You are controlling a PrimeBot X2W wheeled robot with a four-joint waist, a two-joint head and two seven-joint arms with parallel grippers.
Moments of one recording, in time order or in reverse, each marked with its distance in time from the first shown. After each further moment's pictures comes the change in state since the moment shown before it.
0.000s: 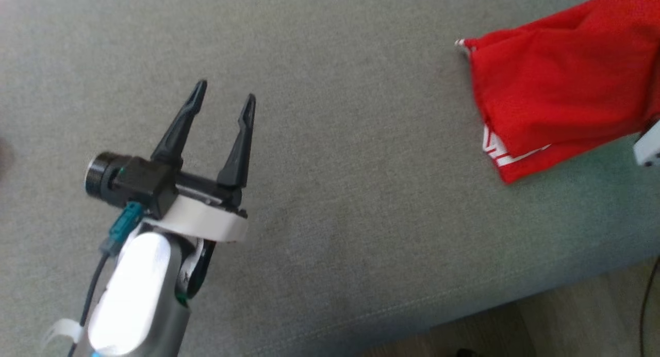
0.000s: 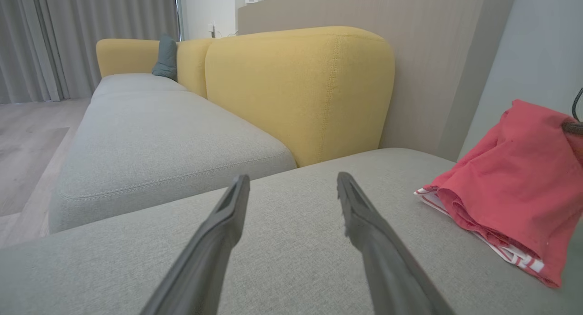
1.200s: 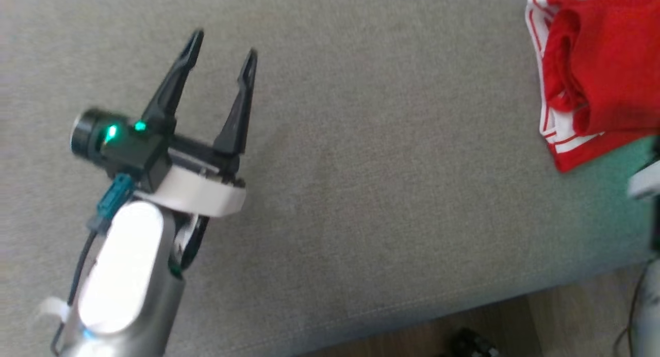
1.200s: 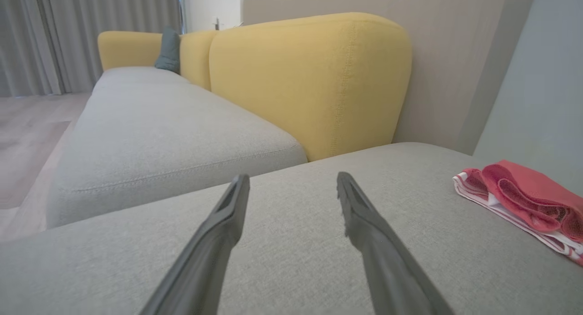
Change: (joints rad) left arm -0.115 0.016 -0.014 -0.028 0.011 -0.016 0.000; right arm 0.072 0.264 -0.375 -0.028 -0.318 0.000 -0.200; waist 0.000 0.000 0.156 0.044
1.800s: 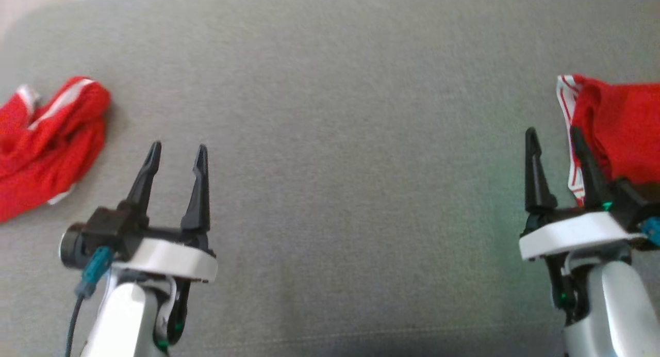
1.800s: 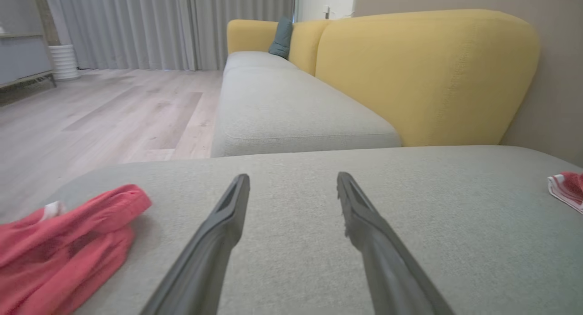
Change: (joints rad) left arm 0.269 -0.018 0.123 0.047 -0.058 0.065 0.000; right arm 0.257 0.088 0.376 -0.246 0.185 0.000 0.021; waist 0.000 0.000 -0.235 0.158
